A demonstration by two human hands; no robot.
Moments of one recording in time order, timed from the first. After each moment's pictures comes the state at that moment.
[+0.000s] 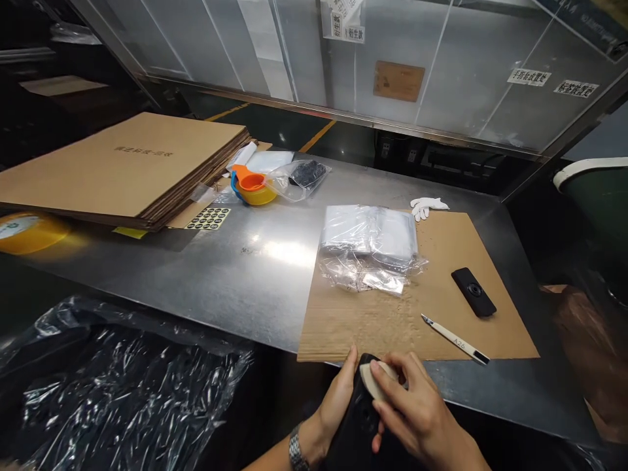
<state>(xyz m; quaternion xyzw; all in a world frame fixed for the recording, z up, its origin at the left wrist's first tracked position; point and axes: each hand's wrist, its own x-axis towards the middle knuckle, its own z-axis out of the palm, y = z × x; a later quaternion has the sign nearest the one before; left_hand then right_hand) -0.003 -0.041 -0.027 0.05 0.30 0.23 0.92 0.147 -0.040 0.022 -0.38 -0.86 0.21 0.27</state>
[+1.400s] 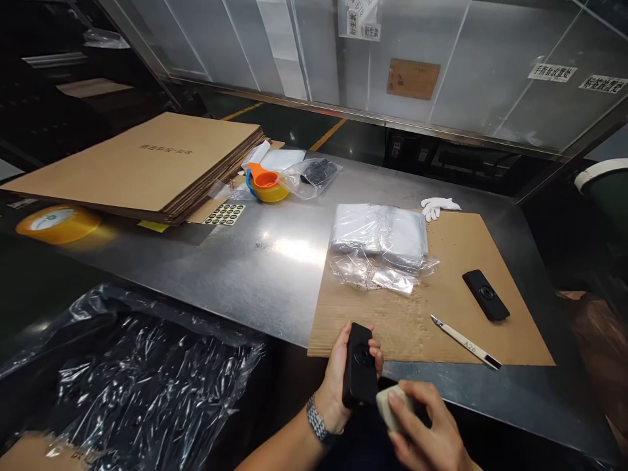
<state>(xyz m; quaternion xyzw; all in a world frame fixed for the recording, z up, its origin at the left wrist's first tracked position) -0.015 -0.002 -0.012 -0.22 0.29 0.39 0.85 0.150 -0.072 -0.018 -0.36 -0.84 0.10 0.38</state>
